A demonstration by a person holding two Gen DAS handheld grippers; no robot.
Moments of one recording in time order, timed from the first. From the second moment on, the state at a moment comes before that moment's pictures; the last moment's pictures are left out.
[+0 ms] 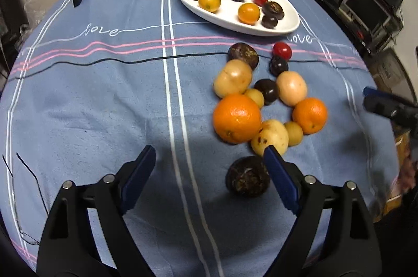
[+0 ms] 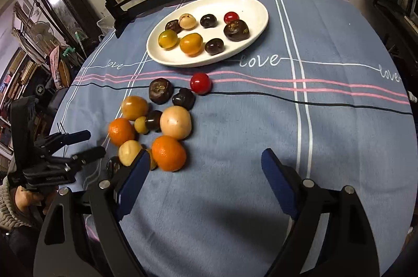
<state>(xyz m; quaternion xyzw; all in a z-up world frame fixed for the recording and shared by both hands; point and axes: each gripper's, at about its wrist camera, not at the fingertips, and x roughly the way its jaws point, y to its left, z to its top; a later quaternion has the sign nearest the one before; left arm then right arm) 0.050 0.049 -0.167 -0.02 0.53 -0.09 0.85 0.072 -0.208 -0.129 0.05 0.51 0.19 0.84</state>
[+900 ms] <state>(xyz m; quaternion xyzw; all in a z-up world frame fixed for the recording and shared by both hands) 0.052 0.098 -0.160 -0.06 0.50 -0.04 0.86 0.058 -0.212 -0.114 0.03 0.50 0.19 0.84</state>
